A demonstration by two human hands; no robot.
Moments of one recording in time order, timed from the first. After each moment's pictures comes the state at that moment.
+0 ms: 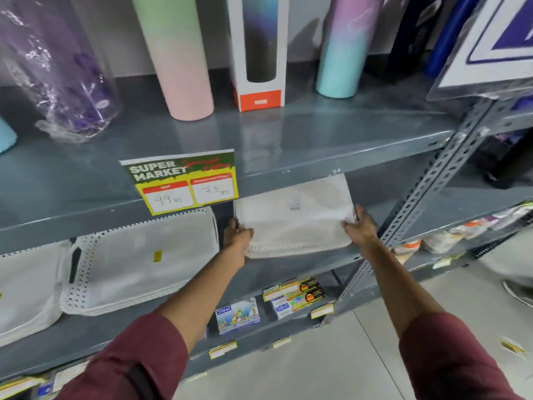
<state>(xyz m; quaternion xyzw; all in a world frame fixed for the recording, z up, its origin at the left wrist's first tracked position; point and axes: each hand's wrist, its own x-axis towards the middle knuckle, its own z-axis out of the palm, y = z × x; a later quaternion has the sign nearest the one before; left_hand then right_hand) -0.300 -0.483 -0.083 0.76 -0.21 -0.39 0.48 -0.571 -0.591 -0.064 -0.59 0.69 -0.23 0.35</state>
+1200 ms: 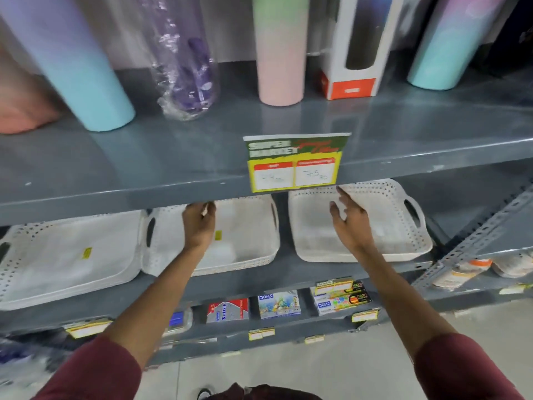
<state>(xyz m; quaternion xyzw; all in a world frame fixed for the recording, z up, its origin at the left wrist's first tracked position) -0.142 -0.361 -0.034 0.80 -0.30 -0.08 0.52 -0.428 -0.516 -0.051 -0.76 0.49 -0.31 0.29</state>
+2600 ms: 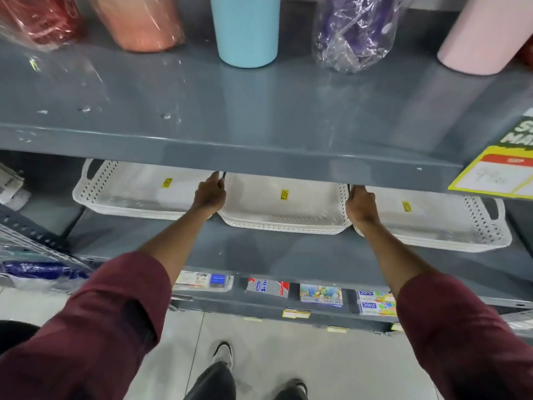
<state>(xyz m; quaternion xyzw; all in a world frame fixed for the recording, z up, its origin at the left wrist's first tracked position) 0.026 -0.282 -0.093 0.92 -0.26 -0.14 0.25 -0.236 -0.495 -0.097 -0.78 0.54 -0.14 0.27</state>
